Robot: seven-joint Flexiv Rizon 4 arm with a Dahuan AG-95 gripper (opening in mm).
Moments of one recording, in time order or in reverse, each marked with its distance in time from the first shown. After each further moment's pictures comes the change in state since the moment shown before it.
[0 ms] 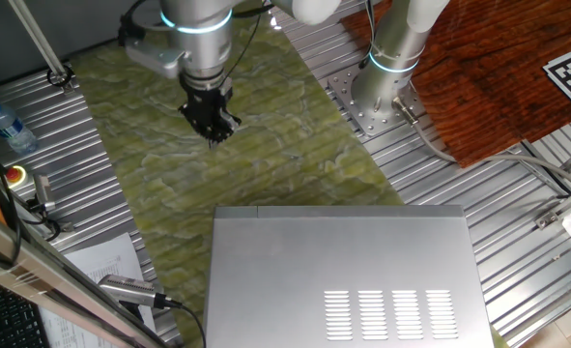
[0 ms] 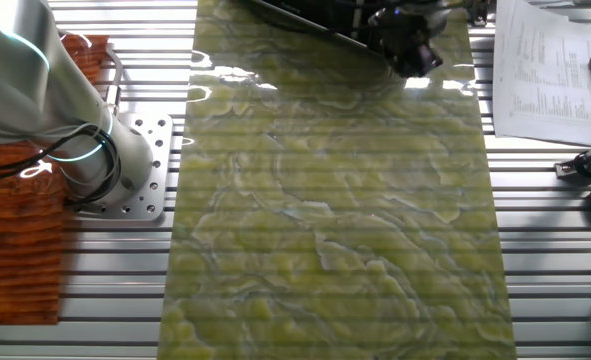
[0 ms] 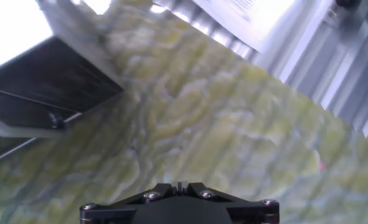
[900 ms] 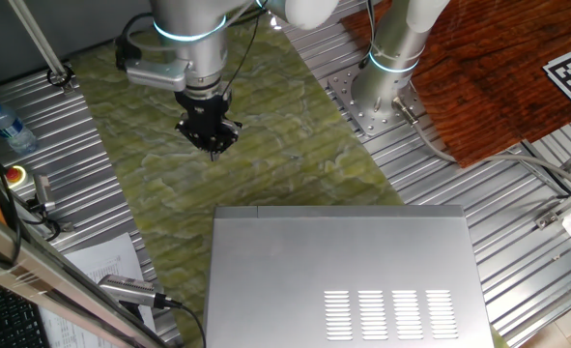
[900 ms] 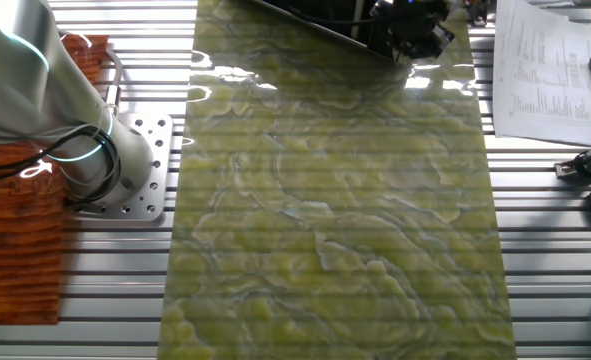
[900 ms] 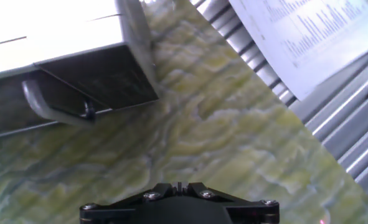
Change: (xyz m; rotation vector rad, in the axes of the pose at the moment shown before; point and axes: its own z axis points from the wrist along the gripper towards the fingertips) arm -0.011 0.013 -0.002 -0.037 -0.056 -0.229
